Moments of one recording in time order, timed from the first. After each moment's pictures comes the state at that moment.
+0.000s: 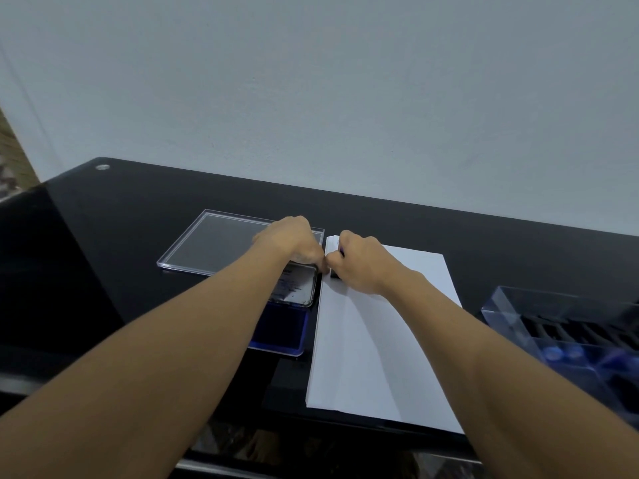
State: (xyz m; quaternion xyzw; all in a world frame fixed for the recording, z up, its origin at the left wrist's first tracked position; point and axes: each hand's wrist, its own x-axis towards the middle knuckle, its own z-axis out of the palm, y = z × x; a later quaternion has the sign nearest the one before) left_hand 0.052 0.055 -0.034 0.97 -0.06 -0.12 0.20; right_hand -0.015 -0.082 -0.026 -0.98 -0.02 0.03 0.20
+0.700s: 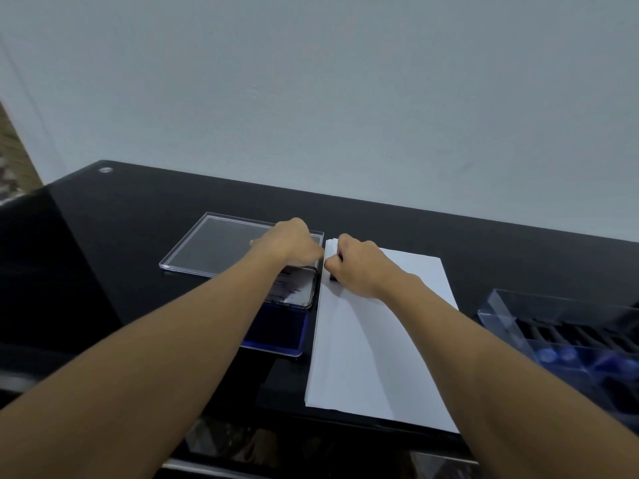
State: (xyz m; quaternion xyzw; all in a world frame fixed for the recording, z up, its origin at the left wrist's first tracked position) left_hand 0.038 0.061 -0.030 0.96 -0.05 -0.08 0.26; right_hand -0.018 -0.081 -0.027 -0.98 -0.02 0.03 0.20
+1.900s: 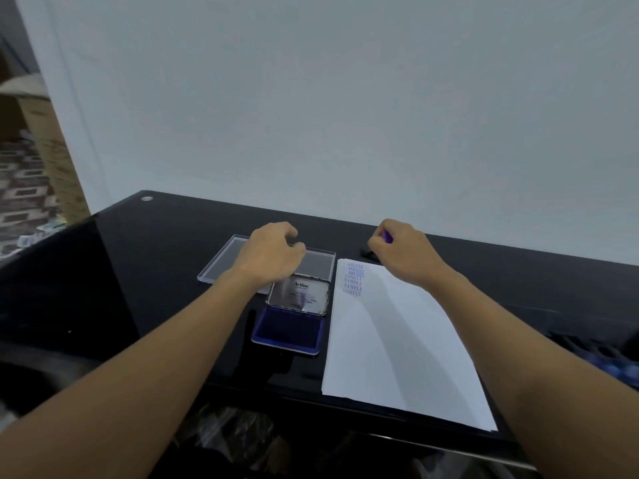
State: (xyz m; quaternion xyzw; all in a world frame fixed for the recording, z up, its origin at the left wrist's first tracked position) left_hand -0.031 0.121 0.008 0.93 -0.06 0.08 0.36; right_hand -0.054 -0.105 0.036 -0.94 -0.03 -0.12 0.31
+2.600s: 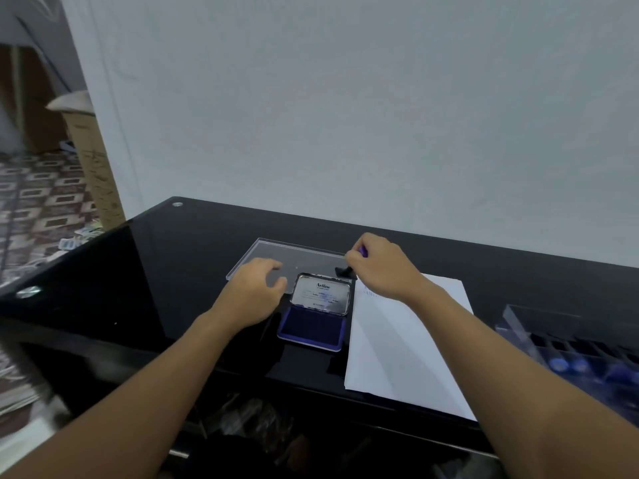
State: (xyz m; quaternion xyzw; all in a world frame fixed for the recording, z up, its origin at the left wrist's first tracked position) left_hand -0.068 0.181 -0.039 0.93 -0.07 0.09 0.35; right_hand -0.075 -0.046 0.029 -0.94 -0.08 -0.07 0.32
